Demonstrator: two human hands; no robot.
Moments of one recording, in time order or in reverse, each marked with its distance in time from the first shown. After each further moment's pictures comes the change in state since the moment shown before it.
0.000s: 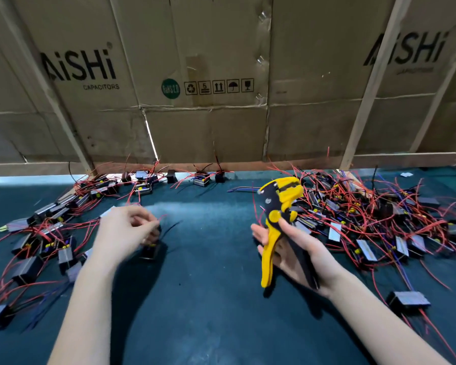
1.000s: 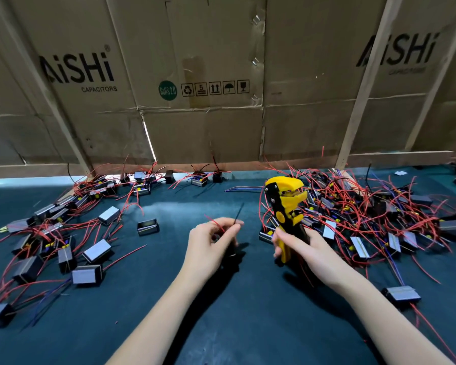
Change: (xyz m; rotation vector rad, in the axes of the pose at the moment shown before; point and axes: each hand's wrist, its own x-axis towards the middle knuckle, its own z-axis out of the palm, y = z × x) left_hand -0.046 0.027 0.117 -0.297 -0.205 0.363; right_hand -0.022 -0.011 -0.011 -0.724 0.217 -0.193
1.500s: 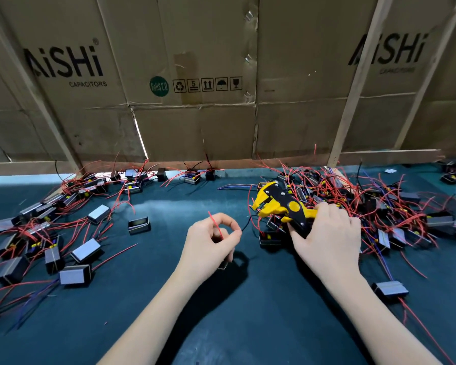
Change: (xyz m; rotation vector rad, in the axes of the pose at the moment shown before) left_hand -0.006 0.013 0.003 -0.149 -0.106 -0.062; right_hand 0.010 0.015 -0.019 -1.305 0.784 -0.170
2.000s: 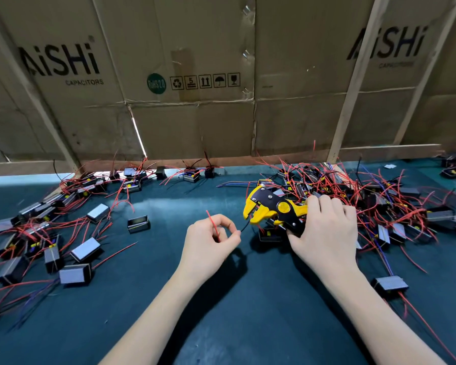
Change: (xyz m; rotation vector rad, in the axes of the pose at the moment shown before) left_hand 0.002 -0.006 0.003 0.194 0.087 0.019; right_hand 0.002 -0.003 -0.001 -0.096 0.096 -0.142
